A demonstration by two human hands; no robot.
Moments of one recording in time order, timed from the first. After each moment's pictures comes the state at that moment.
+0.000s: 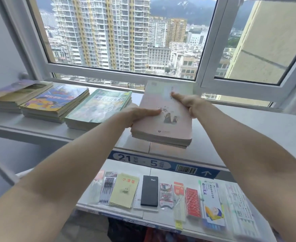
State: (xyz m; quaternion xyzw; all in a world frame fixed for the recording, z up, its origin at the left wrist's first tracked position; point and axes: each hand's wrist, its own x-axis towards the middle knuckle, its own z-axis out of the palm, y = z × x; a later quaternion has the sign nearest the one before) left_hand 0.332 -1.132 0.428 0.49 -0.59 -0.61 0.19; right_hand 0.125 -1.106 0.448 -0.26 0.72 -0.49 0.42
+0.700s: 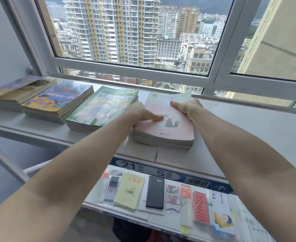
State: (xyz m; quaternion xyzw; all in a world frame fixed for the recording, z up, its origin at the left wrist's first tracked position) left_hand 0.322 -1.178 0.417 0.61 -0.70 -0.34 0.11; right_hand 0.125 -1.165 0.406 -0.31 0.85 -0.34 0.25
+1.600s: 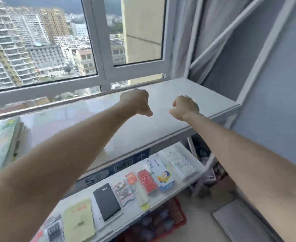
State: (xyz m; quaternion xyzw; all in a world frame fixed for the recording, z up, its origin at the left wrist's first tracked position) left_hand 0.125 -1.031 0.468 0.22 -0.98 -0.01 0.02; right_hand 0.026 -0.887 0.424 -0.25 0.95 -0.19 -0.03
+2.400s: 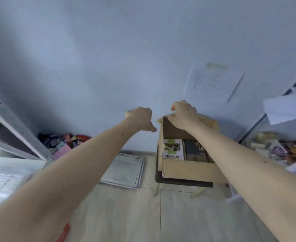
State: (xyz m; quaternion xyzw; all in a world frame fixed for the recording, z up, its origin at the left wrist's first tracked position) left_hand 0.077 -0.285 0.340 -0.29 -0.95 -0.05 -0.14; right_hand 0.143 -0.129 0.328 0.18 0.98 -0.08 -0.05
